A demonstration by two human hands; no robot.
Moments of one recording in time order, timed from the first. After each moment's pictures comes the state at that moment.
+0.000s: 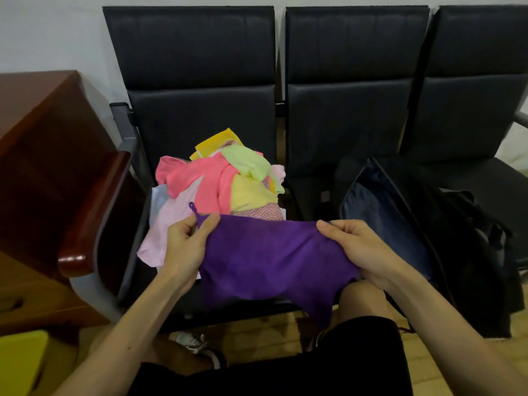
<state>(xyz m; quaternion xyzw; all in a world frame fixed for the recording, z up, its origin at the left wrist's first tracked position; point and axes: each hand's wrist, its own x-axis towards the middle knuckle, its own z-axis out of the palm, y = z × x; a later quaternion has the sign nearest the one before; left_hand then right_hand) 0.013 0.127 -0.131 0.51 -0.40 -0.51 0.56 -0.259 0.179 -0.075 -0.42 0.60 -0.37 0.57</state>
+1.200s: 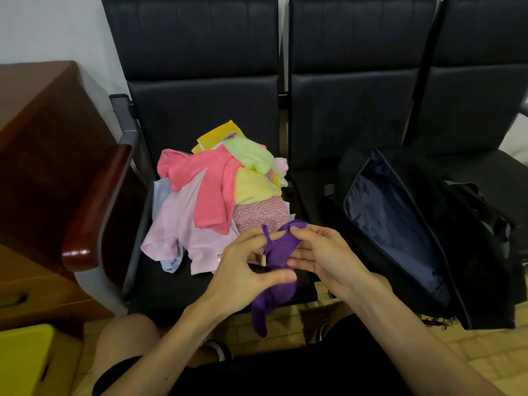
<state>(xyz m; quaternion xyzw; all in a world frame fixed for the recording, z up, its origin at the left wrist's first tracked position) -0.027 0.179 -0.126 0.40 -0.68 -0.45 0.41 -0.195 0.183 -0.093 -0.31 0.54 -0.43 0.66</state>
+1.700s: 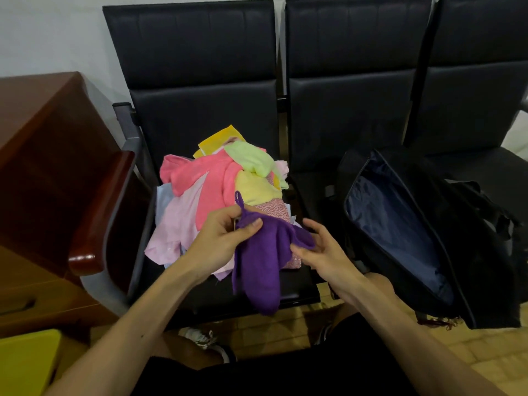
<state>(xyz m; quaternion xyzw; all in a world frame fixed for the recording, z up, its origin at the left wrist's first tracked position) -0.010 0.142 -0.092 0.38 -0.61 -0.55 0.44 -0.215 0.181 -0.129 -0.41 0.57 -0.41 0.58</state>
